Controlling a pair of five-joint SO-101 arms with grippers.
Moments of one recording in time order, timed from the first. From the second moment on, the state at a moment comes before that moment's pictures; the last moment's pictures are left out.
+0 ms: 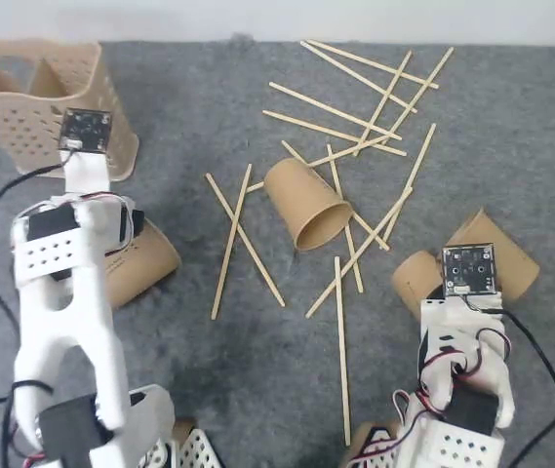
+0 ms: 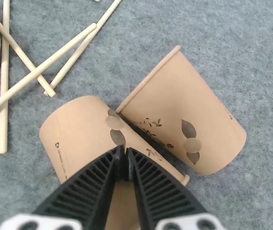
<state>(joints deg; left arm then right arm) -23.3 -18.0 37.5 56.6 -14.5 12.0 -104.3 89.4 64.1 18.8</state>
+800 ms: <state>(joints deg) -20.4 -18.0 38.1 55.9 -14.8 12.0 -104.3 89.4 64.1 18.8</state>
